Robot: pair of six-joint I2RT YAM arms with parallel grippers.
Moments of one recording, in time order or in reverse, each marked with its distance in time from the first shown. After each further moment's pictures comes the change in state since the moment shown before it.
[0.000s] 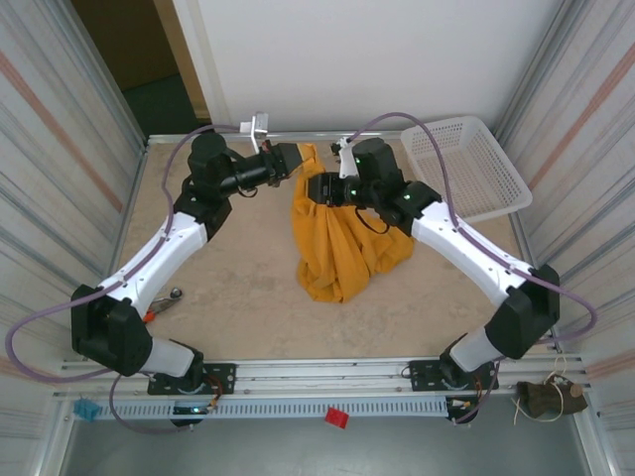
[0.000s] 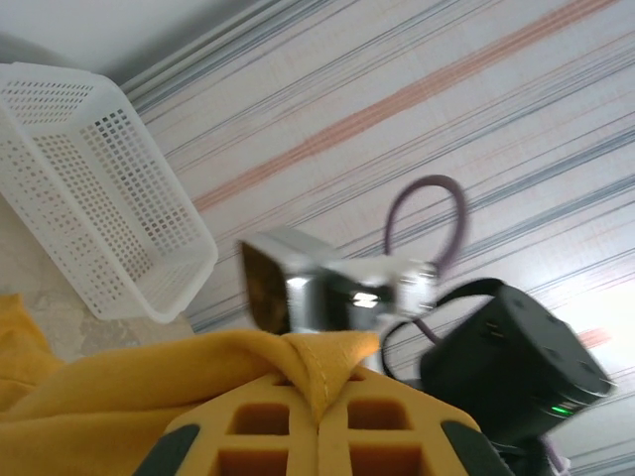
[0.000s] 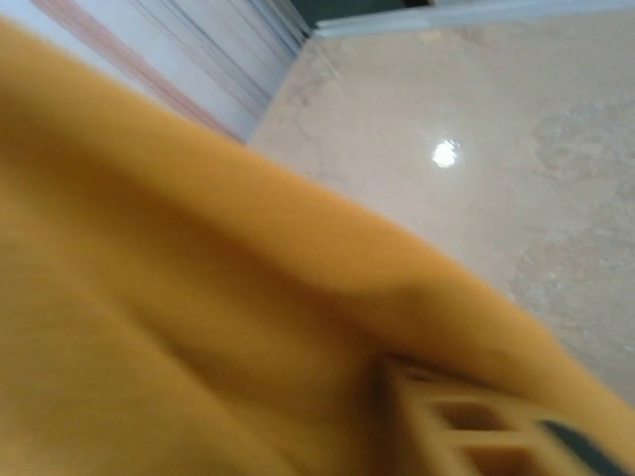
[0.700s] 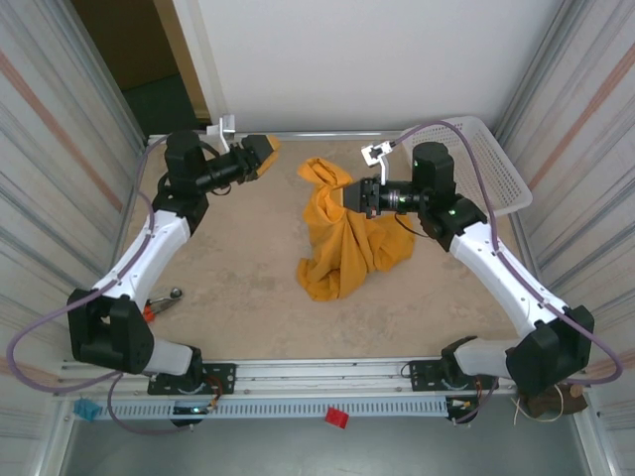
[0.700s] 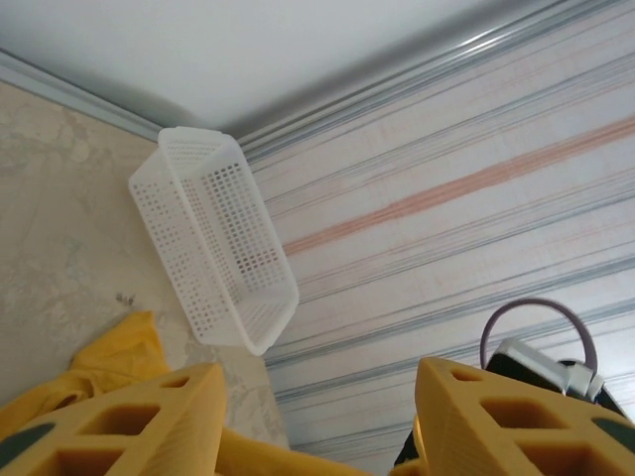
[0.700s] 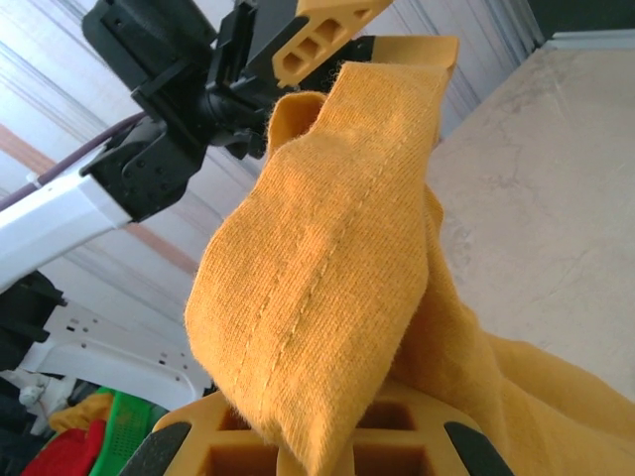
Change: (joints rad) left arm 0.180 -0.029 -0.053 -0.126 0.005 0.069; right arm -0.208 -0.233 -0.232 0.230 -0.624 -0.049
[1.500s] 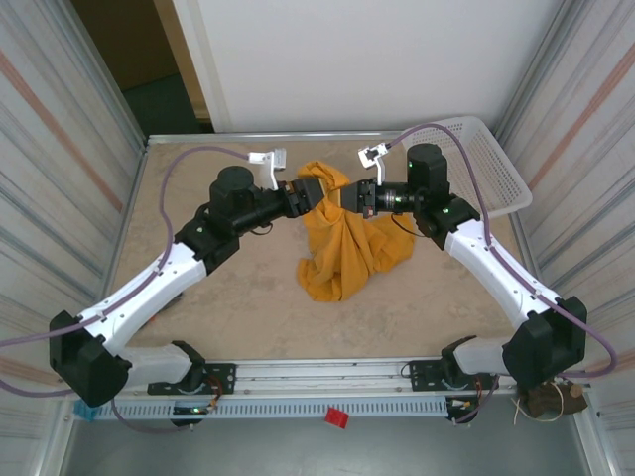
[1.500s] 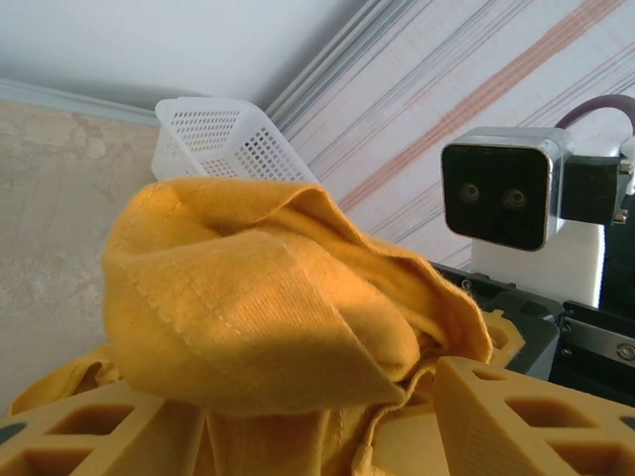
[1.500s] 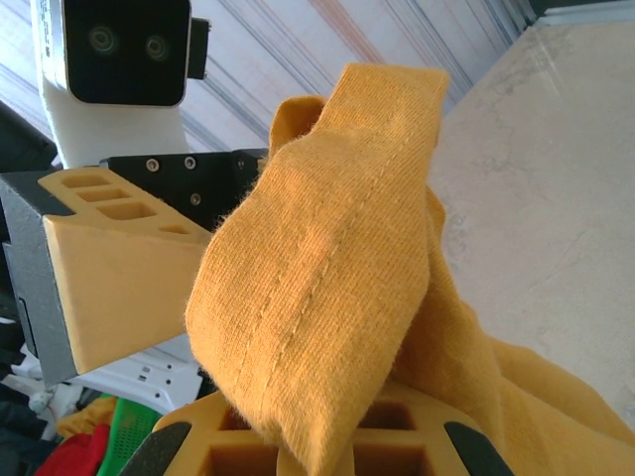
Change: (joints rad) left arm -0.427 -0.140 -0.055 -0.166 -0.504 0.321; right arm 0.000 0.033 -0.024 0.033 0.001 0.027
